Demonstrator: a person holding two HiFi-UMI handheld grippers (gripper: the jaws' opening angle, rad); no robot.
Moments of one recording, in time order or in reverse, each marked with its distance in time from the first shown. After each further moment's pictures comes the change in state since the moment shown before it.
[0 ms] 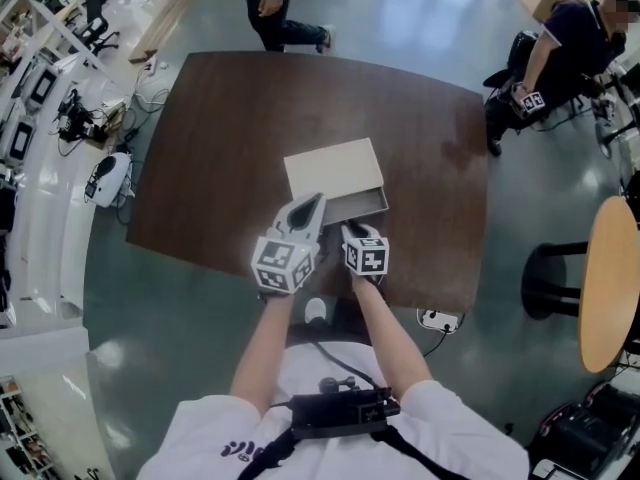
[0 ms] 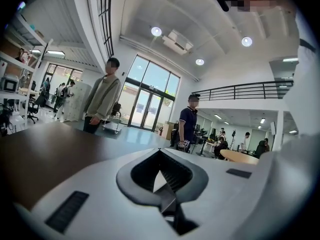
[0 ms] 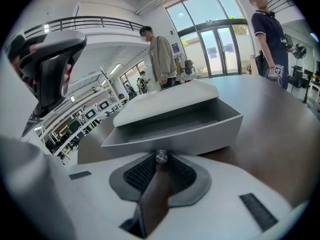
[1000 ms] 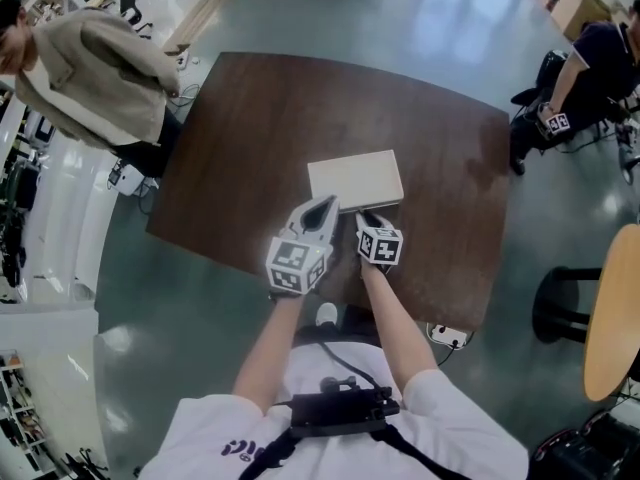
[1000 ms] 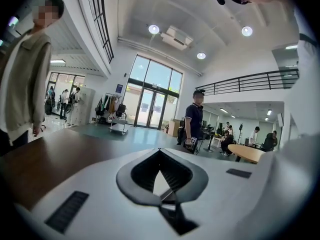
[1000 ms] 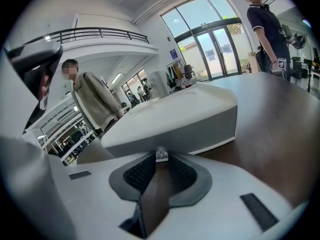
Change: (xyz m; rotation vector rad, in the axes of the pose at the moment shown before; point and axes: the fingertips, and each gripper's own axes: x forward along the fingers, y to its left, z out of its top) left arm -0.008 0.026 0.013 0.052 0.024 0.075; right arm 0.049 0.005 0.041 0.043 -0.083 0.044
